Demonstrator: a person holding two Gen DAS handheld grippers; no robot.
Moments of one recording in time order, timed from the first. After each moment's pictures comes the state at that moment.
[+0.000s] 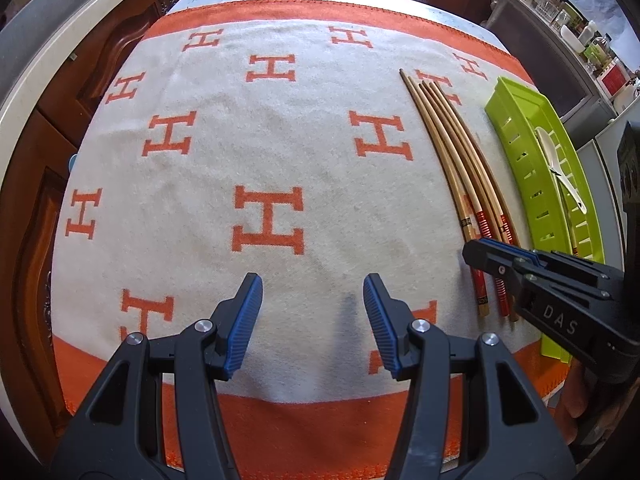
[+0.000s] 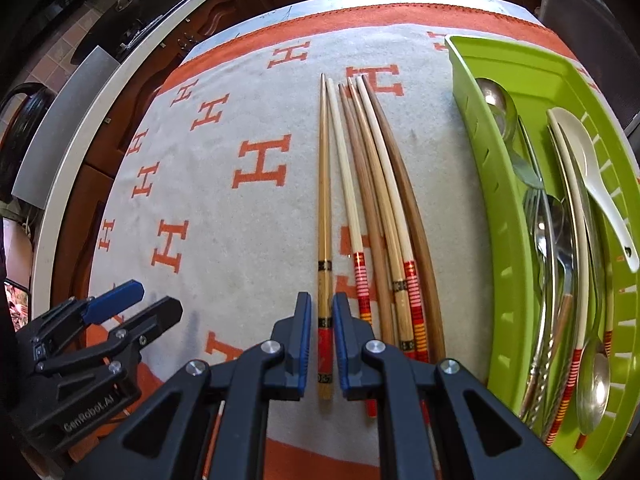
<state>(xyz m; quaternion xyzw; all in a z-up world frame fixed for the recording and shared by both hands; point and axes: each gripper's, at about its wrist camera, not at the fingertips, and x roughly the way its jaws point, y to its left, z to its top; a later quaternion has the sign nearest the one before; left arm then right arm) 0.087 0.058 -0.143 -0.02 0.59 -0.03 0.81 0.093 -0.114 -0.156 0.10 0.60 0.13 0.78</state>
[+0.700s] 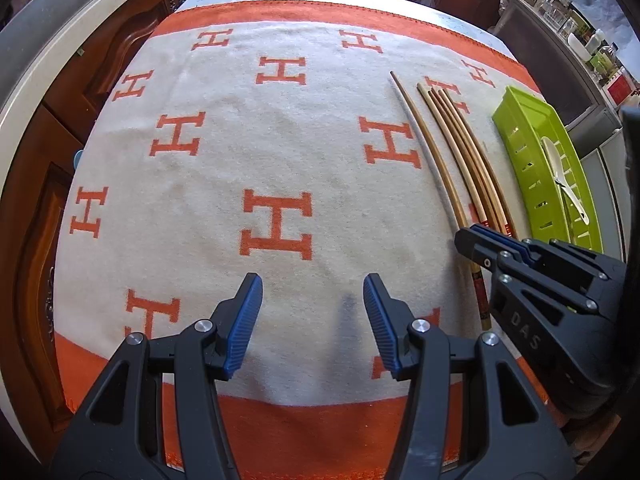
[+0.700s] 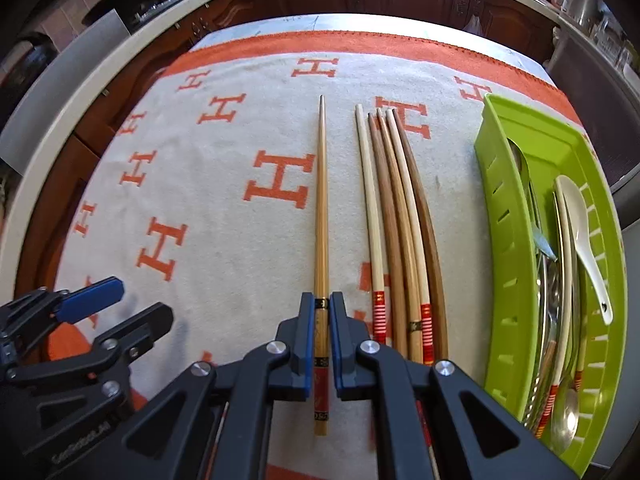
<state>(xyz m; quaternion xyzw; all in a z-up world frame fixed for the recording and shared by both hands) 0.089 0.063 -0.141 -0.03 0.59 -0.02 0.81 0.096 -0.085 -0.143 0.02 0.57 0.12 0.81</state>
